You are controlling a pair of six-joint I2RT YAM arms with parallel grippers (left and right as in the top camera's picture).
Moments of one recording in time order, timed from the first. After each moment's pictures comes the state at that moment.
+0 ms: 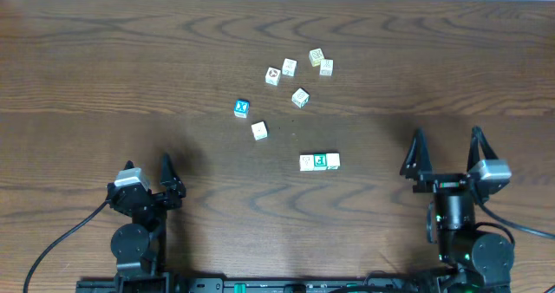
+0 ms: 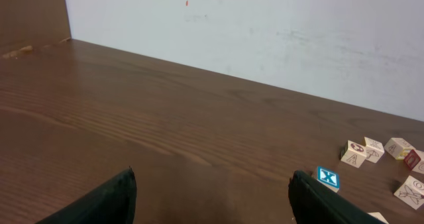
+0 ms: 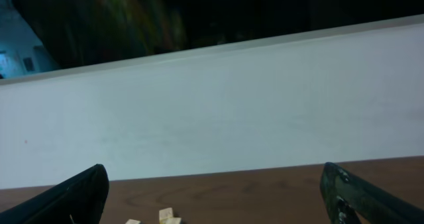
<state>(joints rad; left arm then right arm) 0.07 0.01 0.02 -0.11 -0.06 -0.19 0.16 0.25 0.26 0.22 0.10 0.16</state>
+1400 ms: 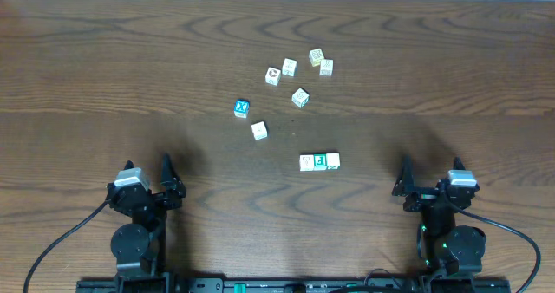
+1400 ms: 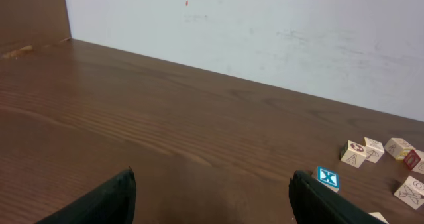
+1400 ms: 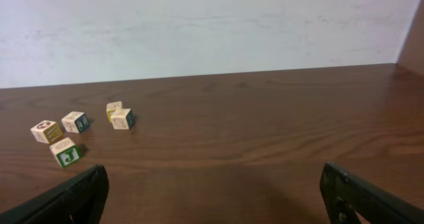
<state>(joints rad) 0.07 0.01 0.02 -0.11 -0.06 -0.20 0.03 0.01 0.01 -0.07 0.05 0.09</state>
